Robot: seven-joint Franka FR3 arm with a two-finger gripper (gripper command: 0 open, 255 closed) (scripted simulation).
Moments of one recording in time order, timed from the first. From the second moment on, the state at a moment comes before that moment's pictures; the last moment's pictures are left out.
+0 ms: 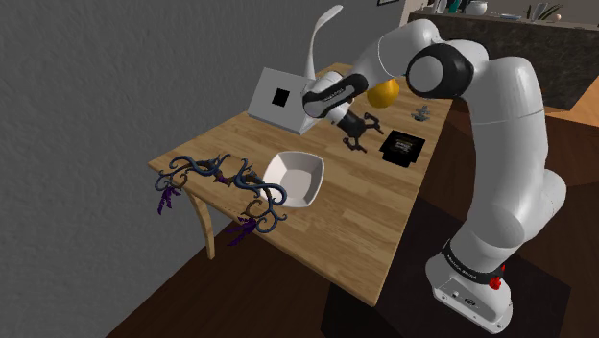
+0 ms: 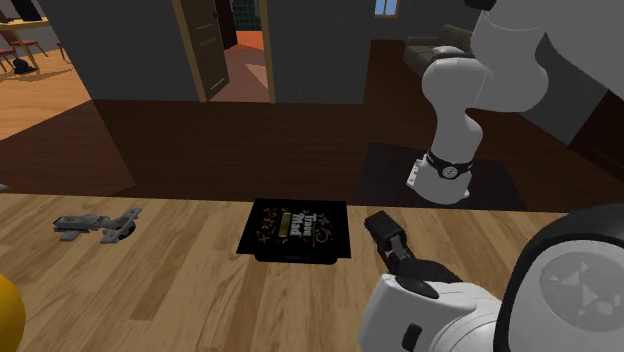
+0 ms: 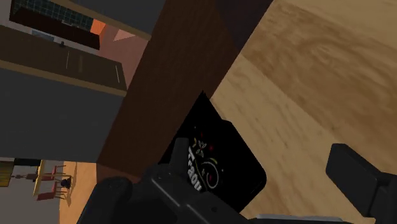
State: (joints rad) arm -0.13 0.60 0.07 -1.59 -0.50 1.21 0.75
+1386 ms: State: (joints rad) arm -0.15 0.87 -0.01 -1.38 -0.54 1.13 0.83
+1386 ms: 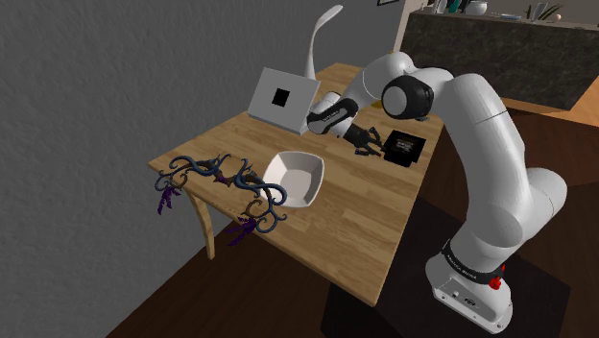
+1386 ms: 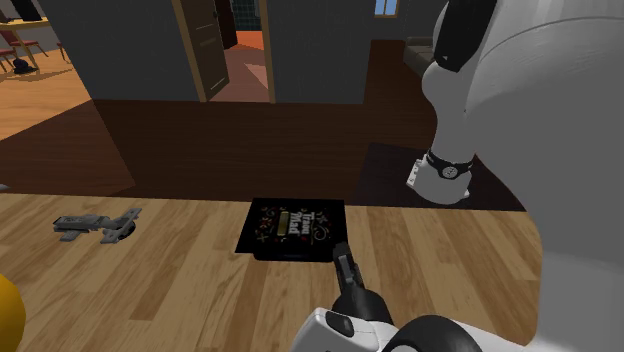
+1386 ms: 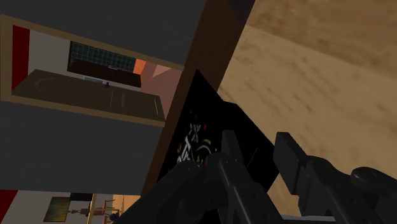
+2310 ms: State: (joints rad) arm -0.14 0.78 -0.02 -1.40 -0.56 1.06 0.79
